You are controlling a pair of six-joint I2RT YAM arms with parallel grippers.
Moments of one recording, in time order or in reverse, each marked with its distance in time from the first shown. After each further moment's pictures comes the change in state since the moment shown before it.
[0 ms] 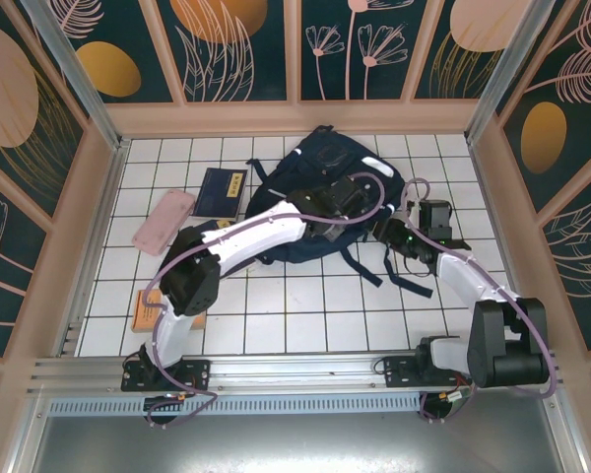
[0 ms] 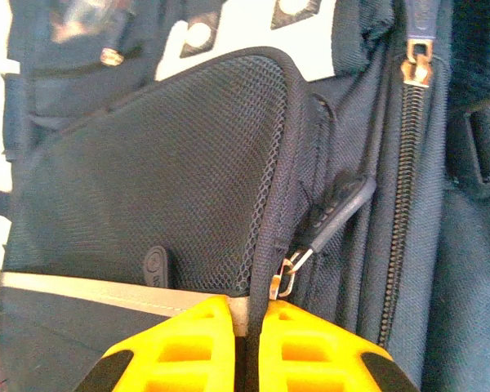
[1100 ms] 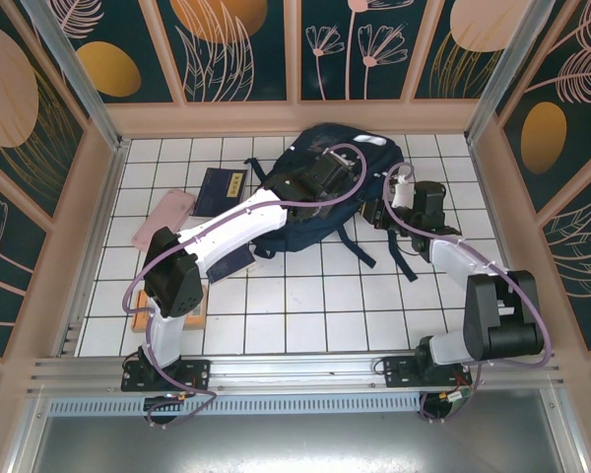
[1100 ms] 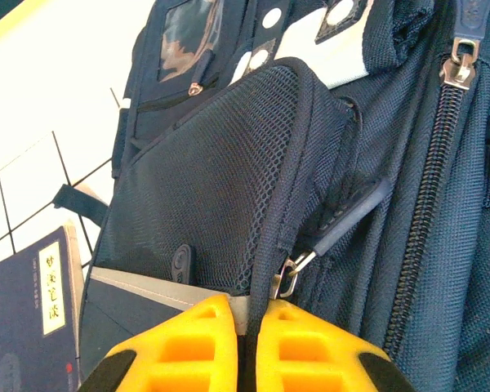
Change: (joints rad) left arm 0.058 -0.072 0.021 0.024 -0.078 -0.058; right arm 0.025 0.153 0.087 0.301 -0.188 -0.187
